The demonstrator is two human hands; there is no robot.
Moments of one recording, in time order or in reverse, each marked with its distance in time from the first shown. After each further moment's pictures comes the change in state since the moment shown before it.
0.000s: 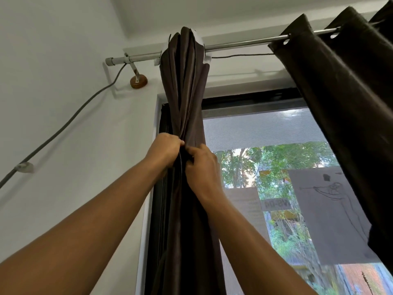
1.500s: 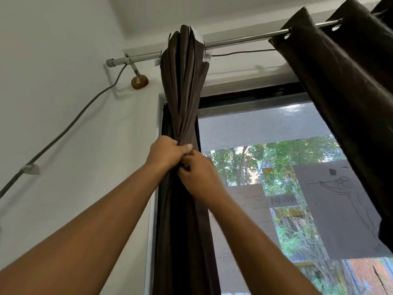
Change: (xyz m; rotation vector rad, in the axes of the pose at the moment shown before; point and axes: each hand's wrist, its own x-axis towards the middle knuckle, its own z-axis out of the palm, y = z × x) left_hand -0.003 -0.015 -0.007 0.184 0.016 0.090; right_hand -0.010 -0.009 0.001 0.014 -0.260 -0.043
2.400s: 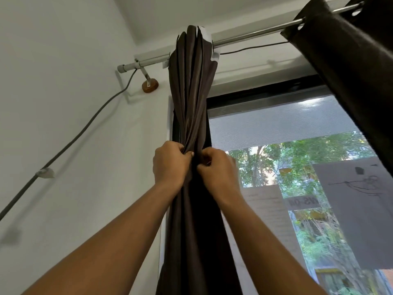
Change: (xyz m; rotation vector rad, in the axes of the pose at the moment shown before) left_hand -0.009 -0.018 0.012 0.285 0.306 0.182; right_hand 0.007 0.015 0.005 0.122 0.254 0.223
